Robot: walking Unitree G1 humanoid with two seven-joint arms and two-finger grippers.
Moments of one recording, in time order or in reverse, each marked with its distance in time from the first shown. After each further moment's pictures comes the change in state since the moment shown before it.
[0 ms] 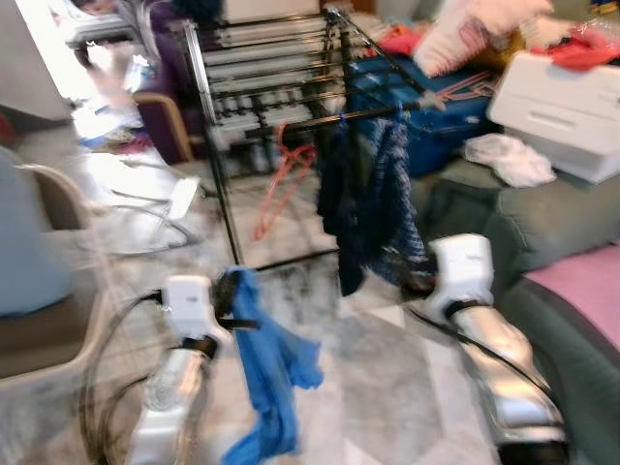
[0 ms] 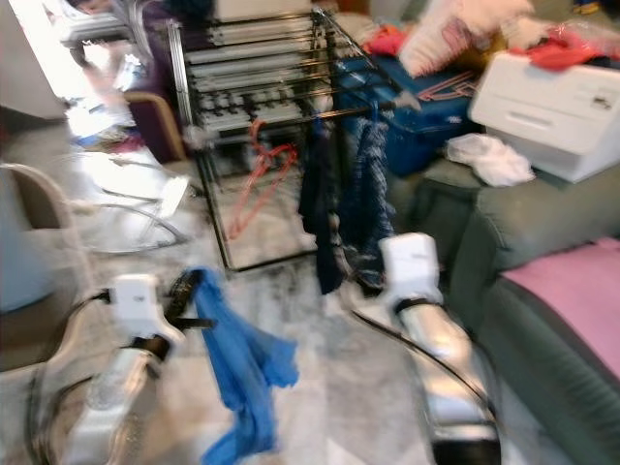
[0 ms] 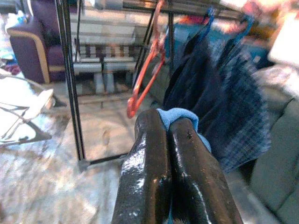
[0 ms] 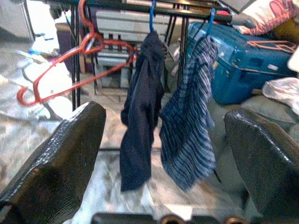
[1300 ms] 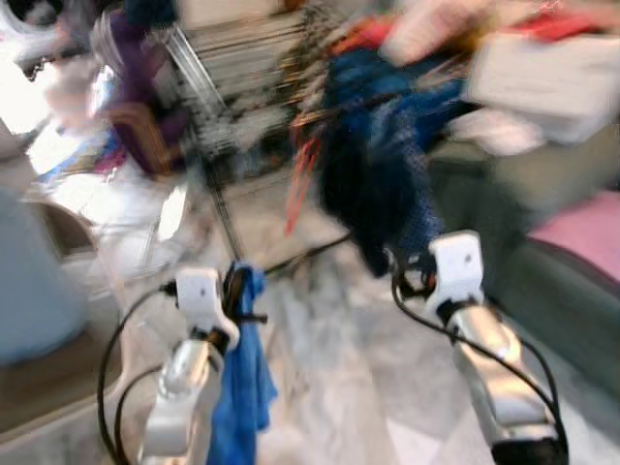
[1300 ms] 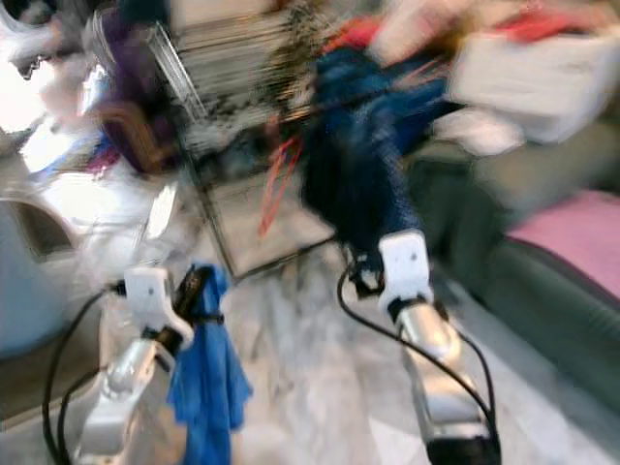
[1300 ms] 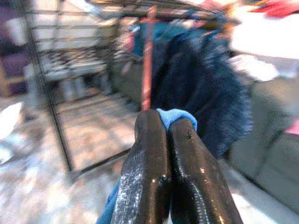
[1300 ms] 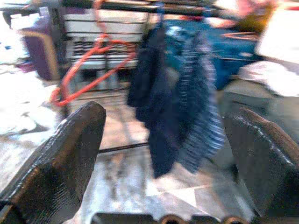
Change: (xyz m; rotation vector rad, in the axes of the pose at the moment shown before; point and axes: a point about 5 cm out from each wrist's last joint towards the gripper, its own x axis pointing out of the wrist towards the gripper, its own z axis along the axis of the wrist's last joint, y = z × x) left arm 0.012 -0.015 0.004 -0.009 -0.011 -0.049; right arm -0.001 -0.006 -0.008 -0.013 0.013 -0.039
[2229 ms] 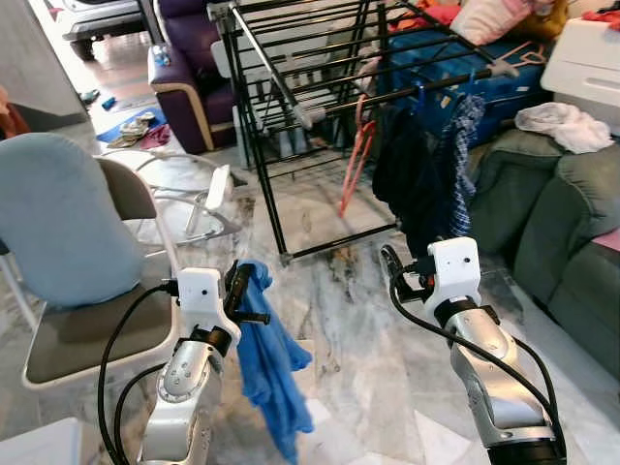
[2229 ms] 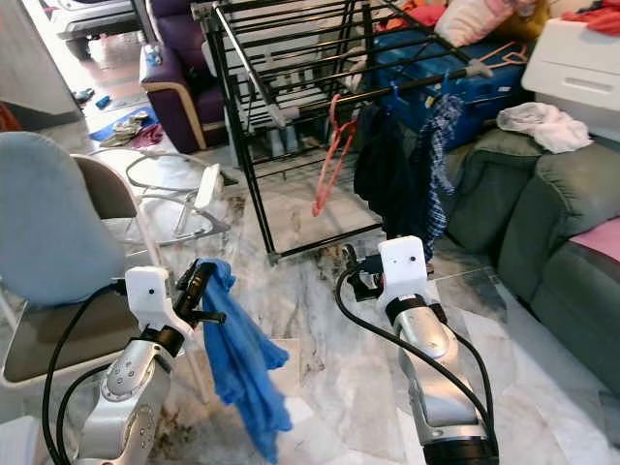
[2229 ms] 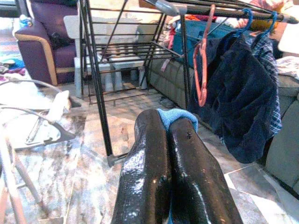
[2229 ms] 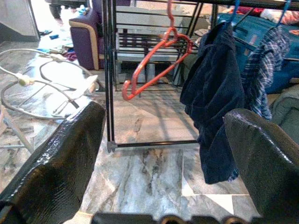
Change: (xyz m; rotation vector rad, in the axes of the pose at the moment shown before) left arm -0.007 0.002 0.001 0.016 -0.015 -0.002; right arm 0.000 0.008 0.000 0.010 -0.004 0.016
